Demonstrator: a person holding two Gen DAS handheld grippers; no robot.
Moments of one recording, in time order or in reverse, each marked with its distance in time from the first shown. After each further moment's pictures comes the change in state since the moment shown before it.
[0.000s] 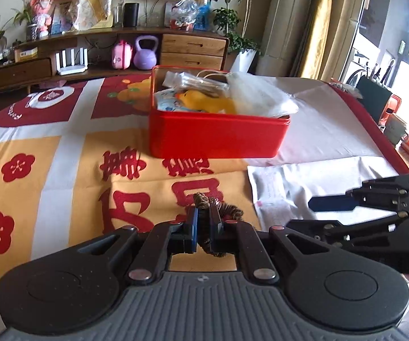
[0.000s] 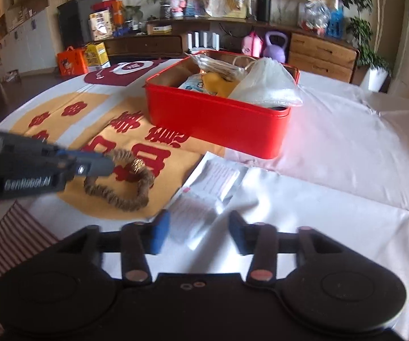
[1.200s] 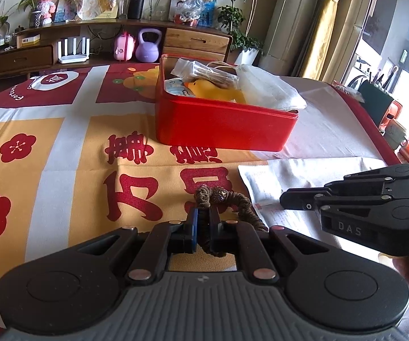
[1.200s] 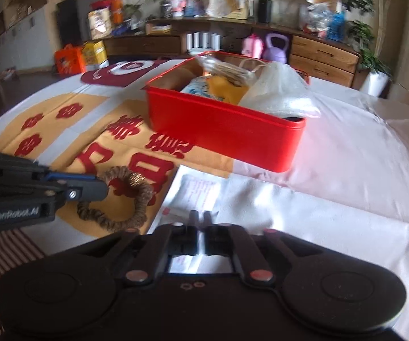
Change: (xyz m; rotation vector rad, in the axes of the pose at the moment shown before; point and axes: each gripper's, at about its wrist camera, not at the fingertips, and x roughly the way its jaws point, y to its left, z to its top) left arm 0.004 0.014 -0.011 -0.048 0.011 -0.028; right arm 0.009 0.014 0.009 -0.091 0.011 0.009
